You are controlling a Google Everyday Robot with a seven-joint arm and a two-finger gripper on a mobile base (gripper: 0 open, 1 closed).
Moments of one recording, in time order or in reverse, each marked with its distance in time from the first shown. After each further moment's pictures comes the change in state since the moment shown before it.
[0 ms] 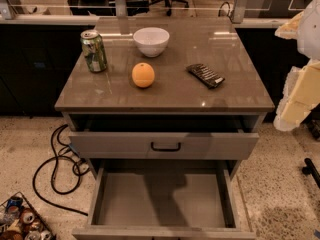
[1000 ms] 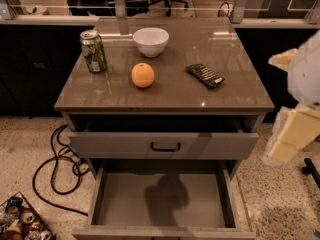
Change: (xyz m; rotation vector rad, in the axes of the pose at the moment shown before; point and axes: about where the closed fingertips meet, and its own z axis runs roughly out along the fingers) arm 0.002 0.045 0.027 0.027 -0.024 0.007
